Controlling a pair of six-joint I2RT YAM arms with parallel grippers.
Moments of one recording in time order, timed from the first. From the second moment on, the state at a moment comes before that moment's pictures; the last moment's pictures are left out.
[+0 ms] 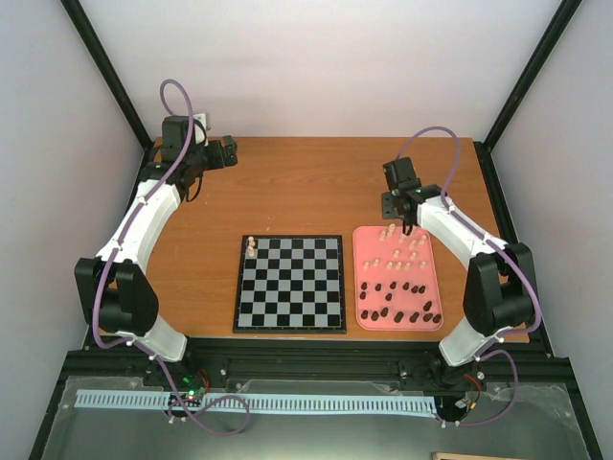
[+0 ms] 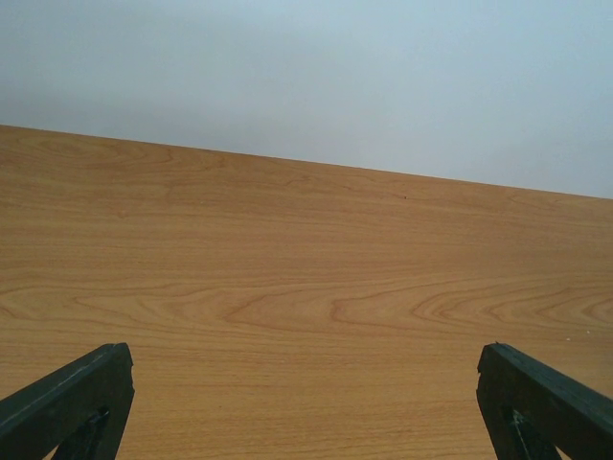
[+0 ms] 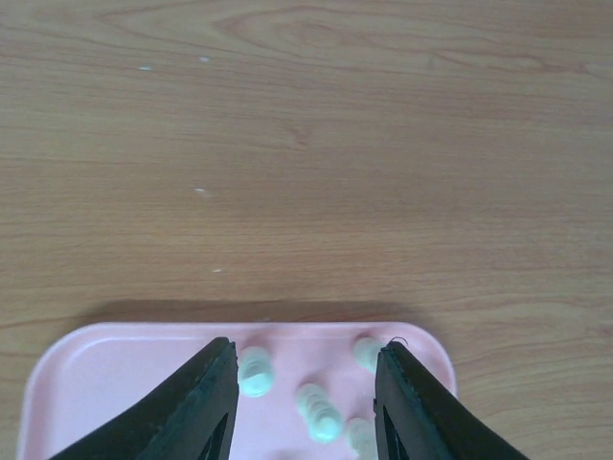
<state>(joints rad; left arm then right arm) -0.11 1.57 1.44 -0.40 0.08 -0.24 0.34 1.62 1.22 -0.59 0.32 0.20</state>
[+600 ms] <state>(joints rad) -0.11 1.57 1.44 -0.40 0.10 -0.24 0.18 1.72 1.15 -0.56 0.32 0.22</state>
